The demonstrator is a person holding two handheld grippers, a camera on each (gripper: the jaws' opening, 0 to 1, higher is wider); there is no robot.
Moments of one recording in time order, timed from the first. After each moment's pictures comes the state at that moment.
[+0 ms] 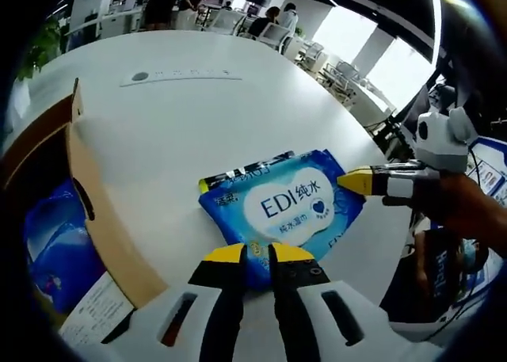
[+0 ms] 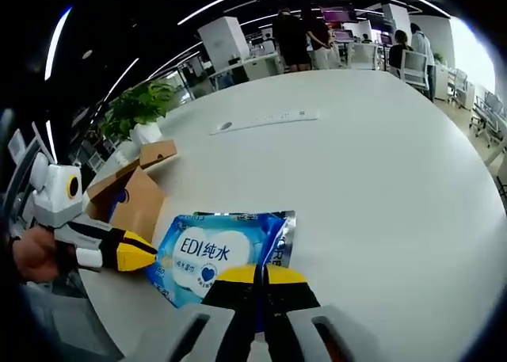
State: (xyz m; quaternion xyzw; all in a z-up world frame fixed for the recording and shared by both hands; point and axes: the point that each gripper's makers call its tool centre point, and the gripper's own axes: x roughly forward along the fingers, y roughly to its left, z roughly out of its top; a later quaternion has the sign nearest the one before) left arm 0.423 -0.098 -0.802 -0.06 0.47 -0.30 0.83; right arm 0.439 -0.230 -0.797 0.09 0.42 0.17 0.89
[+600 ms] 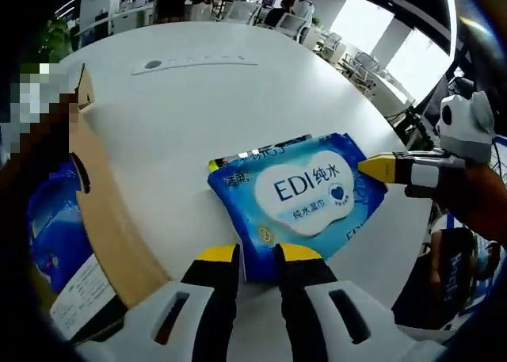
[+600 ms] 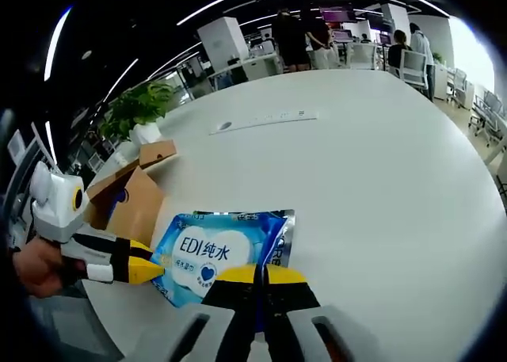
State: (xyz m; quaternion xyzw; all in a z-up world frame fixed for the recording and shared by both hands) left arm 0.416 -0.097 -0.823 -0.04 0.49 -0.26 0.83; right arm 0.438 -0.232 -0.797 0.09 0.42 0.17 0.89
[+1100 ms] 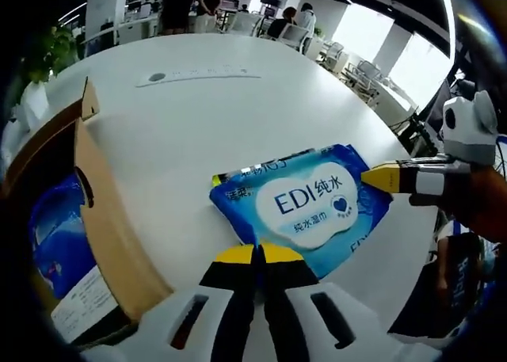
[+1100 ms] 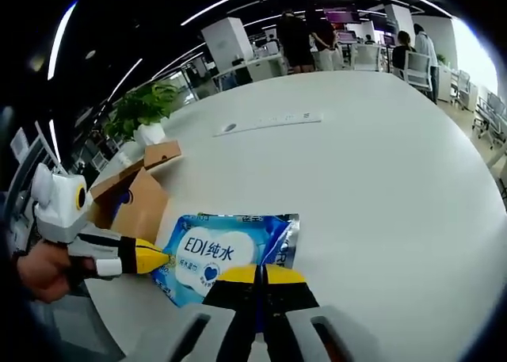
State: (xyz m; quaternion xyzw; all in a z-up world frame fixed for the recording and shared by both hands) left arm 0.432 -0.097 -0.817 -0.03 0.46 -0.24 0.85; right arm 0.442 -0.229 -0.793 0.09 0.41 0.18 0.89
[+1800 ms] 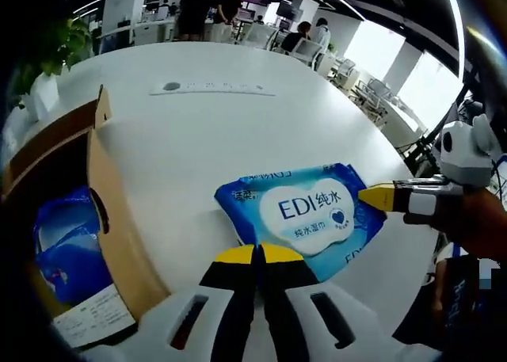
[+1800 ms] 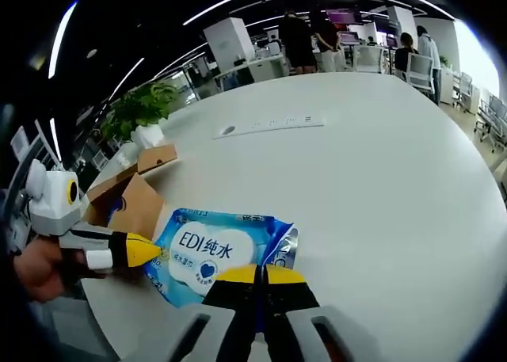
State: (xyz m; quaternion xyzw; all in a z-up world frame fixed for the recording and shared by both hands) left arm 0.449 -0.093 -0.805 -0.07 0.45 -0.21 0.87; right arm 0.461 -0.228 -0.801 0.08 0.41 0.19 0.89
